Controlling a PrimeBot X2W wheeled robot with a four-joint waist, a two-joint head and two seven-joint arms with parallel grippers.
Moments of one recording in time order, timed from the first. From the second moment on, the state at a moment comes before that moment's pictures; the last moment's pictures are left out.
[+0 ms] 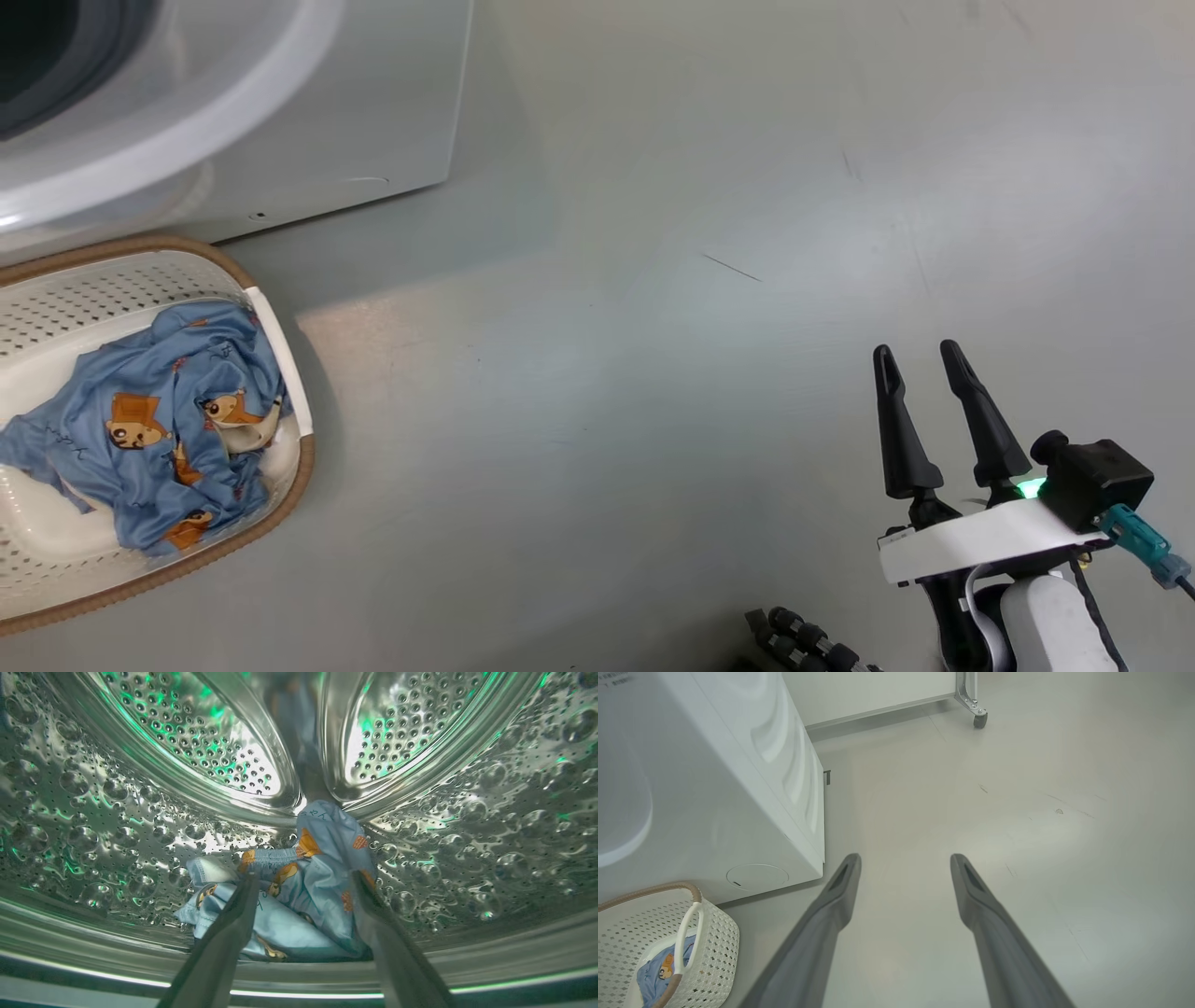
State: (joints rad) left arm -1.34 0.30 -0.03 1.12 -0.16 0.08 0.00; right arm -0.05 -0.03 0.16 0.08 0.35 0.11 -0.26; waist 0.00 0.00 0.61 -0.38
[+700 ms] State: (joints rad) left arm -1.16 0.11 -0.01 1.19 -0.24 0.03 -0.14; right arm -0.06 -0.04 0.11 0.14 0.30 0.11 -0.26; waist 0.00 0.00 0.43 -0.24
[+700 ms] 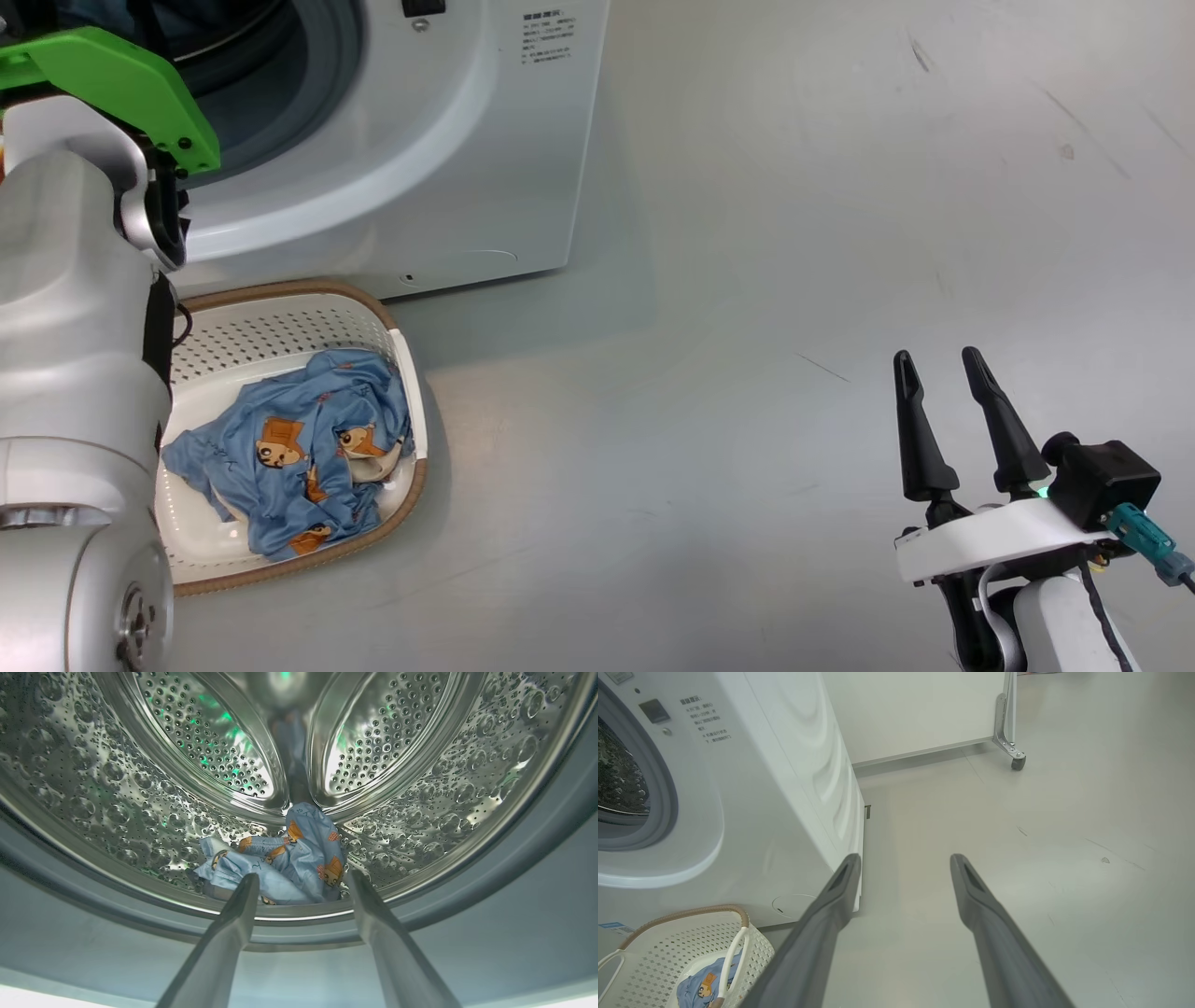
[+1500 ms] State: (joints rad) left arm -0.91 0.04 -0.07 1.19 -0.27 -0.09 -0.24; right arm -0.03 -0.04 0.03 0.14 0.24 0.12 -0.26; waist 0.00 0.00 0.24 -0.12
